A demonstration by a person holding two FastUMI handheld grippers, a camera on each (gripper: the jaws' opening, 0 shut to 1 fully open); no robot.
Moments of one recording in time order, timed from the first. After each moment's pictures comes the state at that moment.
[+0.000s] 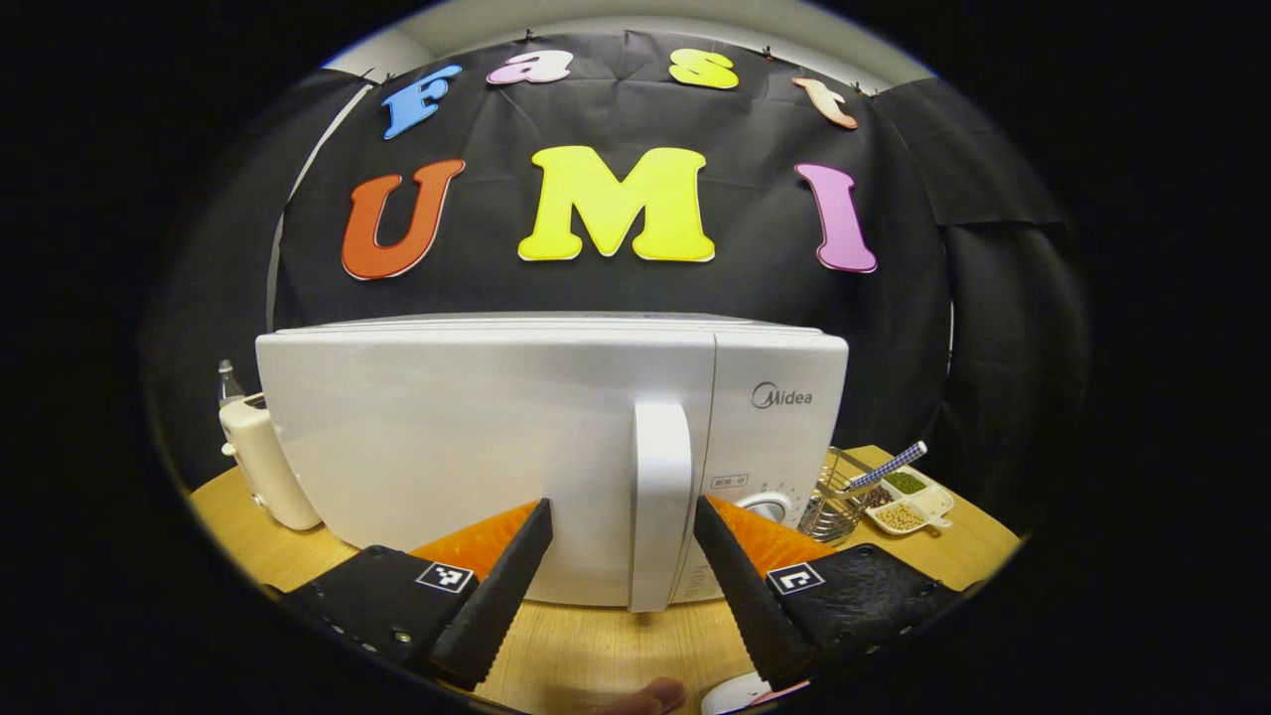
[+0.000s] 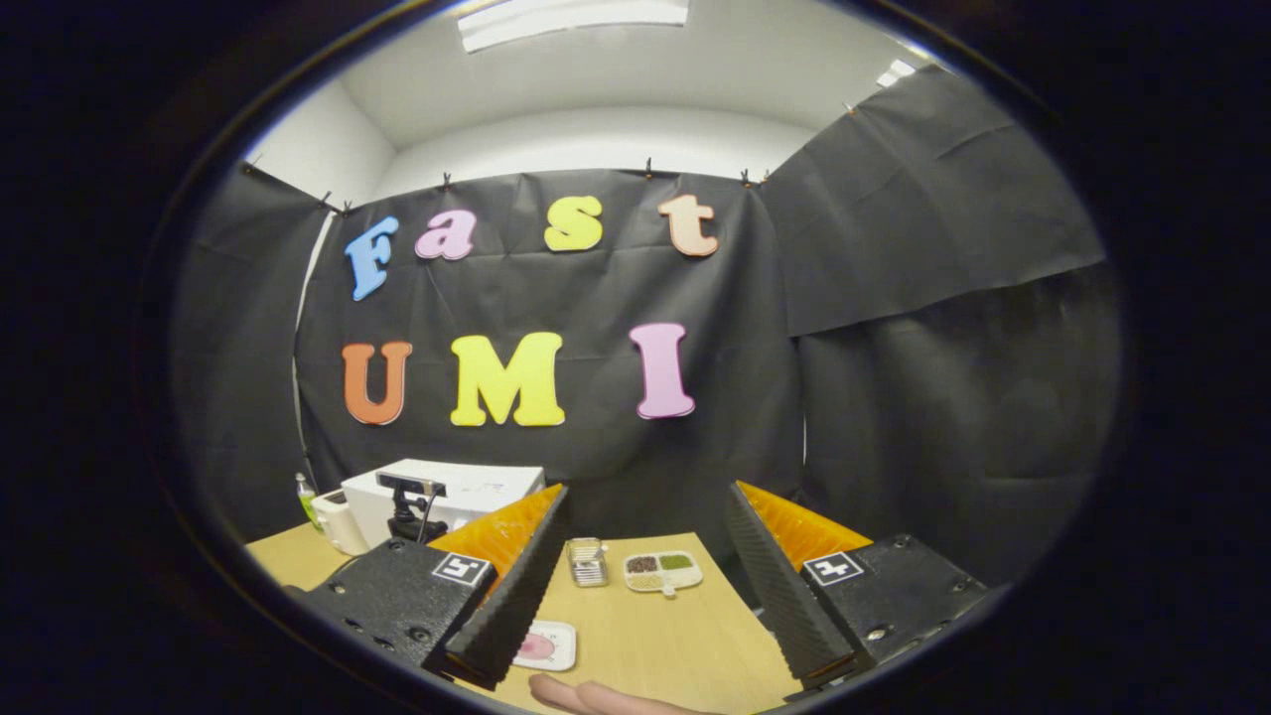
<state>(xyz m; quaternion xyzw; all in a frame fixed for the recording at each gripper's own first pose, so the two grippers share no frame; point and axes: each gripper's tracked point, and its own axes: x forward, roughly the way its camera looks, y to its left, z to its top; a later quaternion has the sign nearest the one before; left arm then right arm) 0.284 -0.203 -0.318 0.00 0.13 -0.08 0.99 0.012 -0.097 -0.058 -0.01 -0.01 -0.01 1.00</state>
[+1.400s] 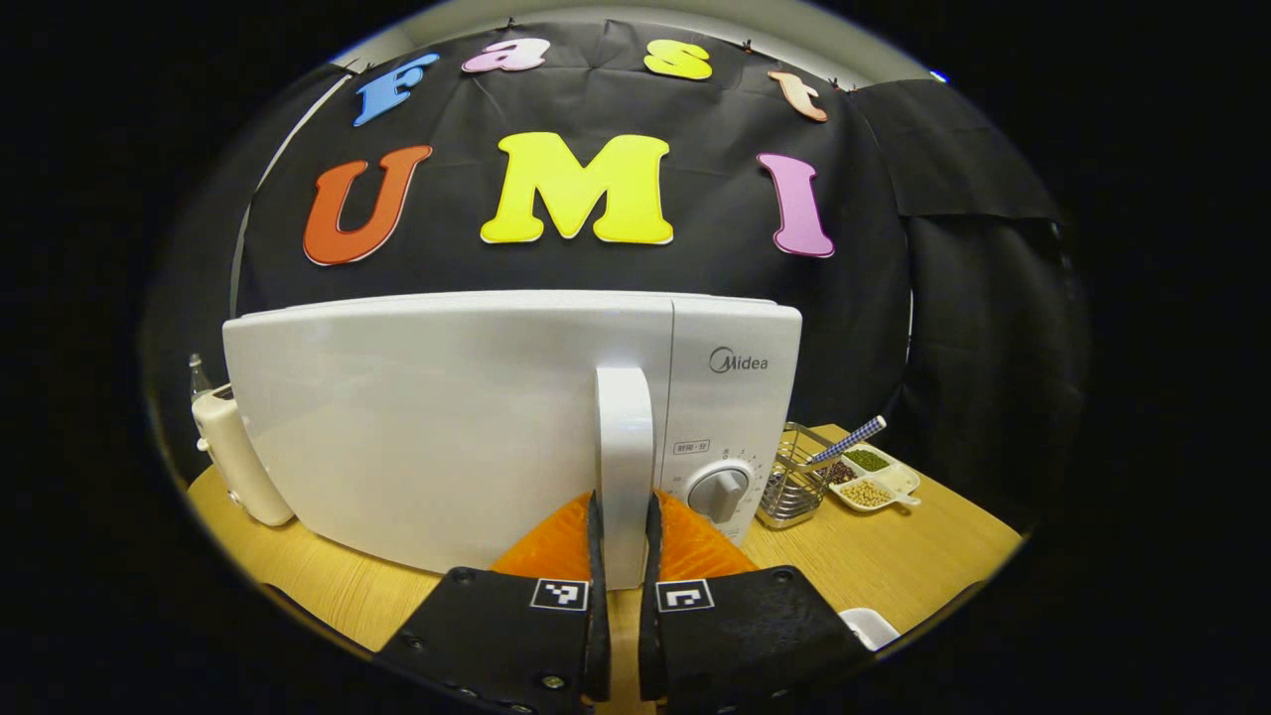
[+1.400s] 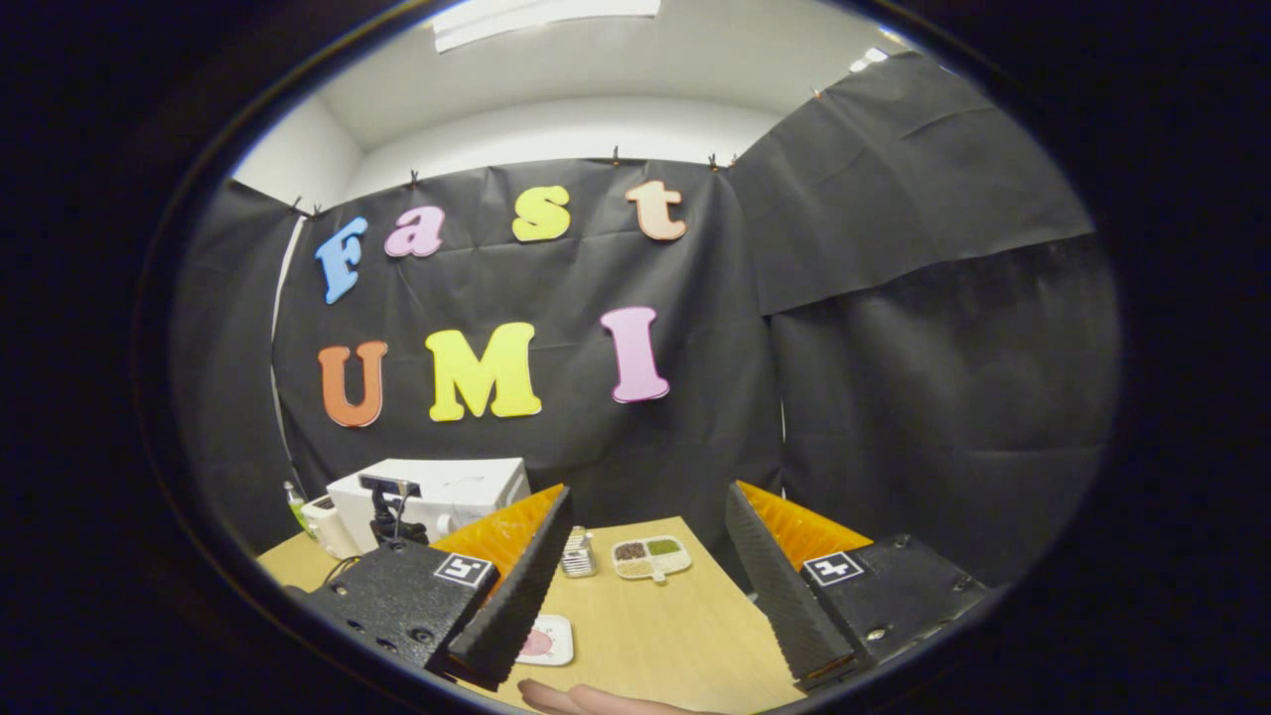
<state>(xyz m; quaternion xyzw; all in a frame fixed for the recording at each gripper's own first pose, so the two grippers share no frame) 0.266 -0.219 -0.326 0.01 0.14 -0.14 0.98 0.003 -0.106 -0.075 0.02 0.01 -0.04 1.00</state>
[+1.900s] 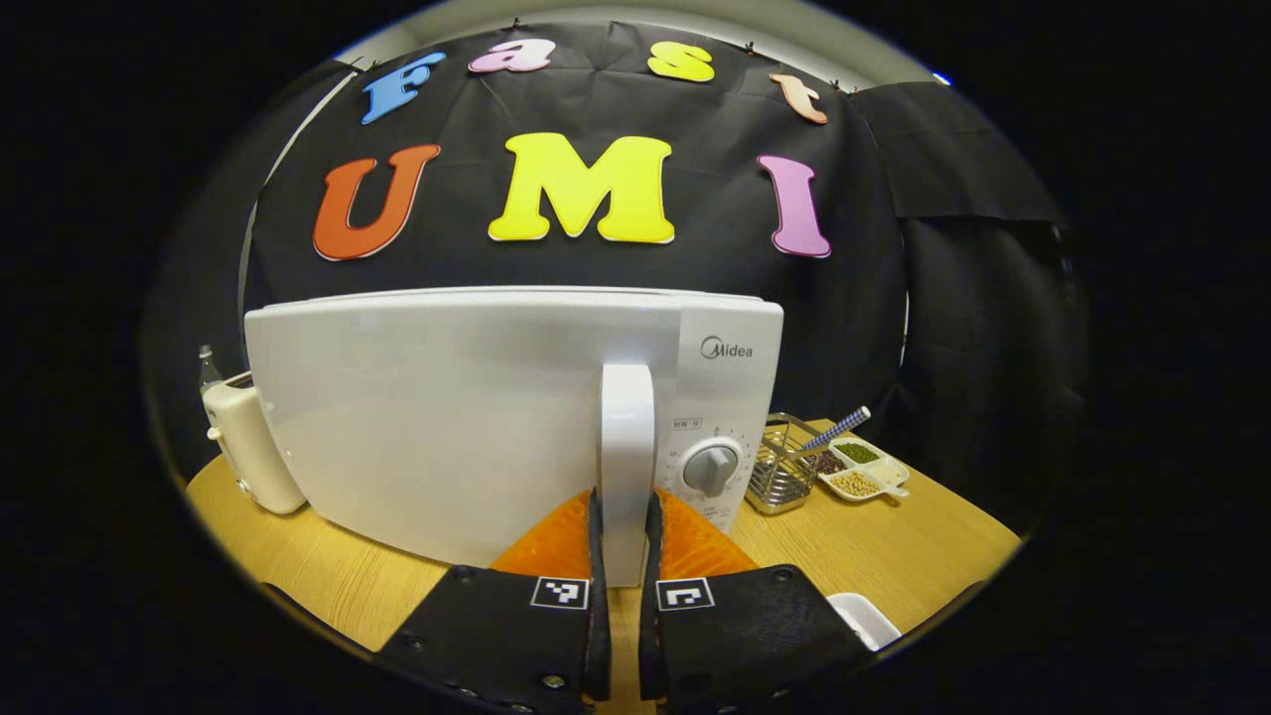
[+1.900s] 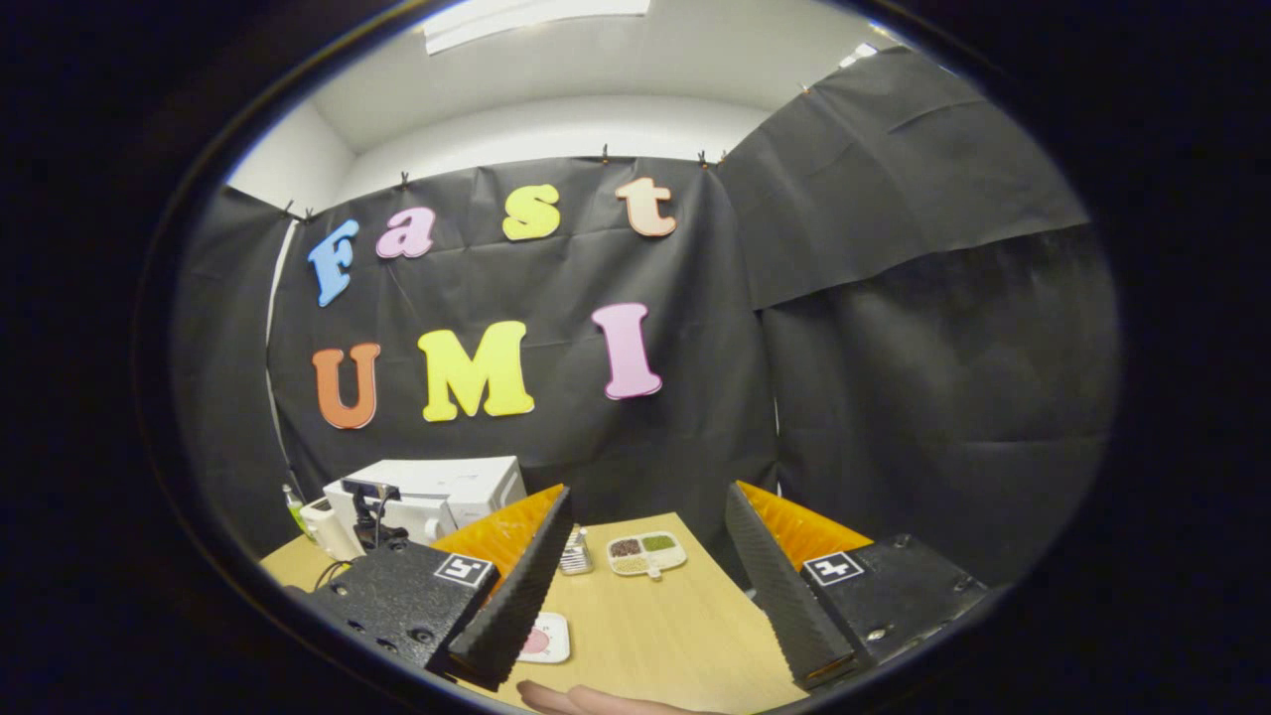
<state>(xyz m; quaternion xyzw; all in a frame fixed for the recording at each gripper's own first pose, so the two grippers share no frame) 0.232 -0.209 -0.322 0.00 0.15 -0.16 0.98 0.002 -0.120 -0.084 0.03 0.01 -0.05 1.00</state>
